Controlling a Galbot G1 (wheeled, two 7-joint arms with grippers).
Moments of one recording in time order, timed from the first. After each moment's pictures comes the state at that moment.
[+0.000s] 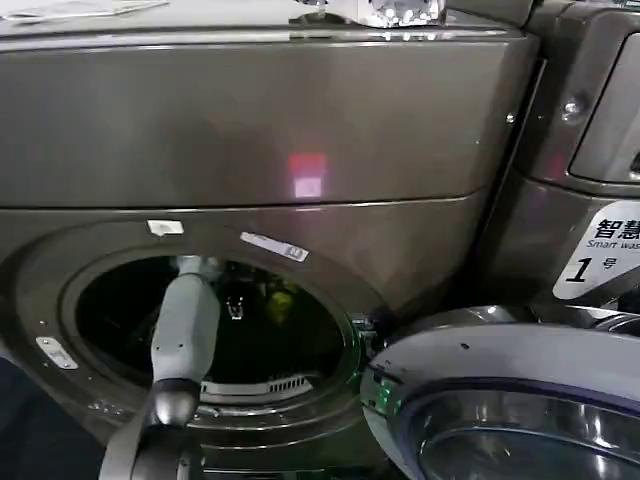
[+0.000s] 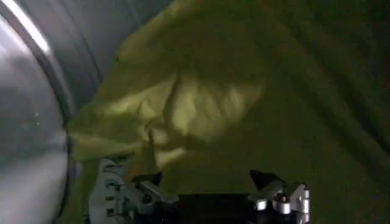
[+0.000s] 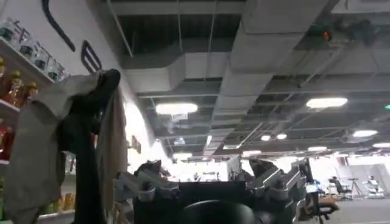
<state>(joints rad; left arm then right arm) 0.23 -1.51 -0.58 -0.87 1.51 -0.20 1.30 -1.74 1.01 2.51 1.46 0.58 -0.13 -0.02</state>
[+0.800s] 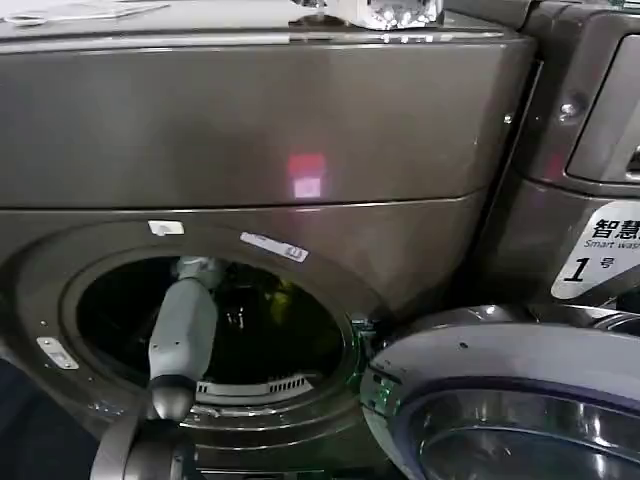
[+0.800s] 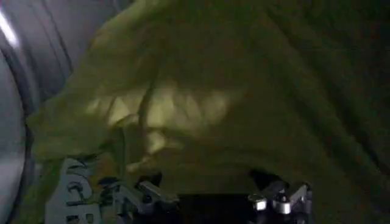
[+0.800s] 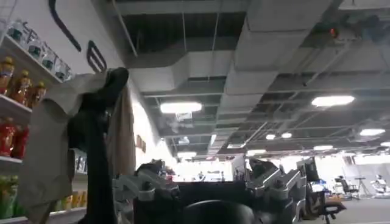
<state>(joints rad) 0.23 -1.50 -0.57 -0.80 1.39 -0.17 1.32 -1.73 1.01 2.49 1.47 0.58 -0.13 -0.02</state>
